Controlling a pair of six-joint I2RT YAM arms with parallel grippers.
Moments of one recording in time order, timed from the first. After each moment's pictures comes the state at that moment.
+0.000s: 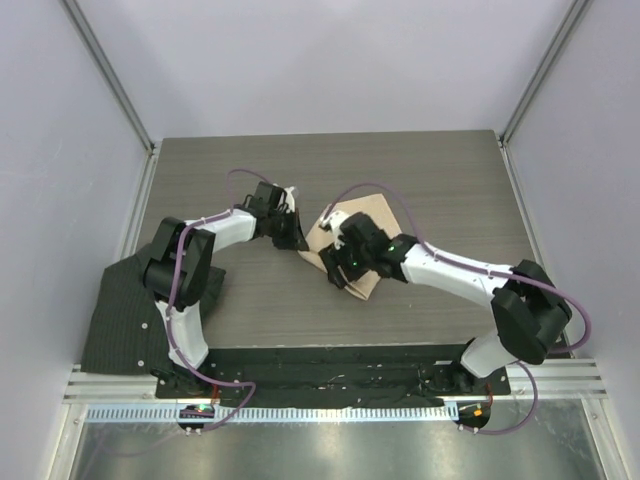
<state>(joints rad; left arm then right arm) -0.40 1.90 1.14 -0.22 0.41 -0.44 0.74 1.51 0.98 -0.33 -0.11 0.12</state>
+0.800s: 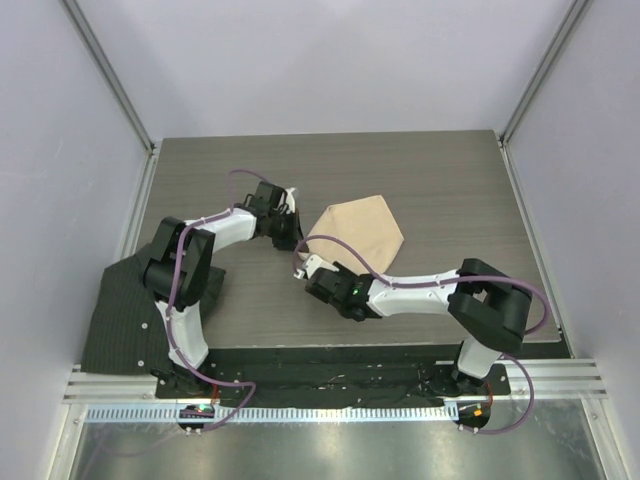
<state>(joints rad) -0.40 1.90 1.16 -0.26 0.42 -0.44 1.12 1.67 0.89 -0.30 0.58 -0.01</state>
